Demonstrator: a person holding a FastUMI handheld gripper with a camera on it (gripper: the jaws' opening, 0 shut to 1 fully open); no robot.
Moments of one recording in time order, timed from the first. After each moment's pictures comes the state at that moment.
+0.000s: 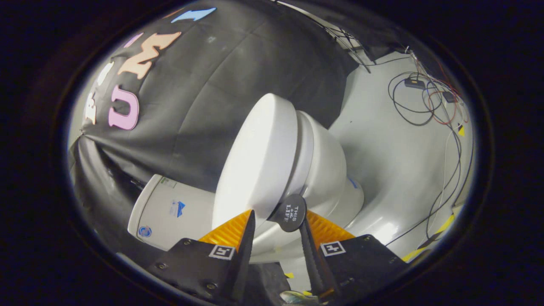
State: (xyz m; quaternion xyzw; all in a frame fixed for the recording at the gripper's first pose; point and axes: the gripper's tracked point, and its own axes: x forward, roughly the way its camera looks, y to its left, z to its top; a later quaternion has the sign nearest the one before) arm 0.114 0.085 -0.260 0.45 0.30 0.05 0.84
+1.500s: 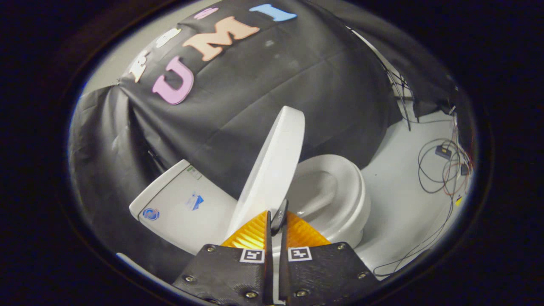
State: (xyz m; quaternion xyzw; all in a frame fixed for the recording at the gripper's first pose) arm 0.122 0.111 -0.129 0.28 0.18 0.13 0.93
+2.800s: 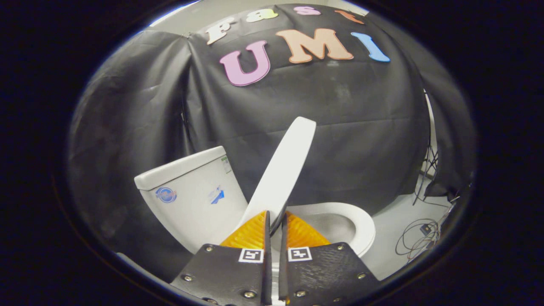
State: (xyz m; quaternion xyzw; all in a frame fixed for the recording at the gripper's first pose) arm 0.106 0.202 -0.025 0.07 0.10 0.17 0.98
